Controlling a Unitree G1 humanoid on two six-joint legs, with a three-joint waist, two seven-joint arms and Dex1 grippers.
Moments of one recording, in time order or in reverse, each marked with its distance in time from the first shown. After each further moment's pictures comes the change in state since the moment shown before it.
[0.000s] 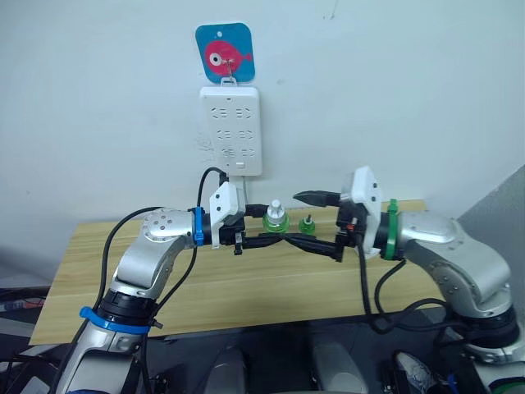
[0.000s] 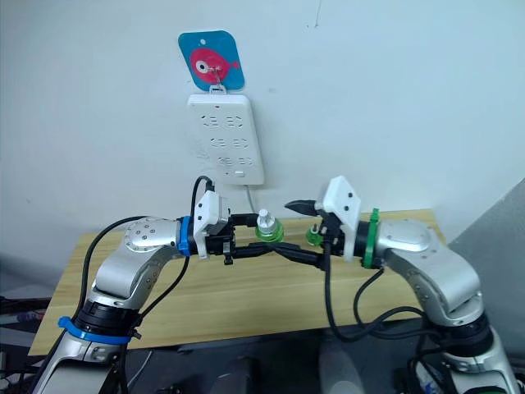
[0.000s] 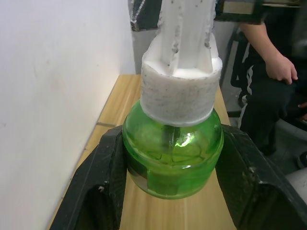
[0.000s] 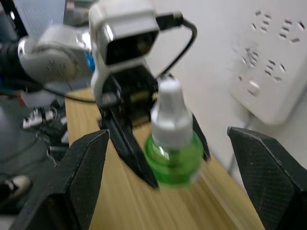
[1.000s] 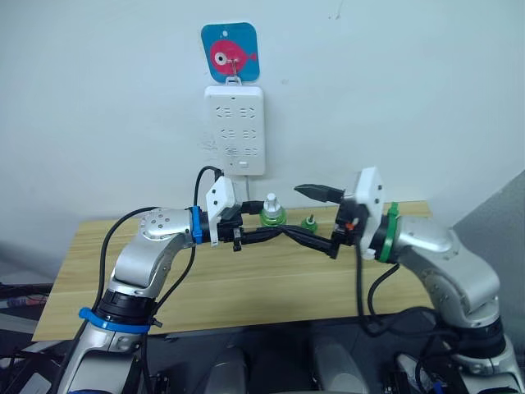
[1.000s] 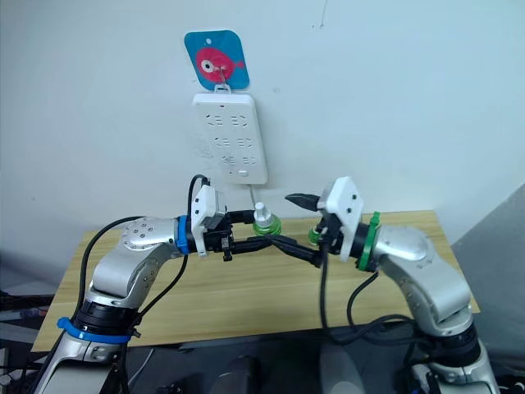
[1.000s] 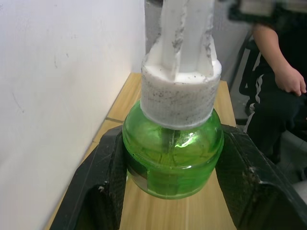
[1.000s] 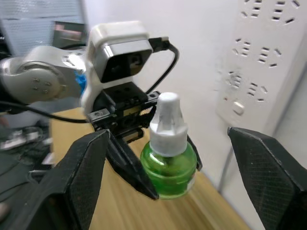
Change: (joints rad) left arm 0.000 -0.010 0.033 -0.009 -0.024 0.076 0.049; right arm 0.084 0.073 -0.008 -0.052 -0.129 -0.086 -0.061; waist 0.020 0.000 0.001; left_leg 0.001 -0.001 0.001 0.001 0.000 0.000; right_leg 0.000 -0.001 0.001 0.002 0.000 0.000
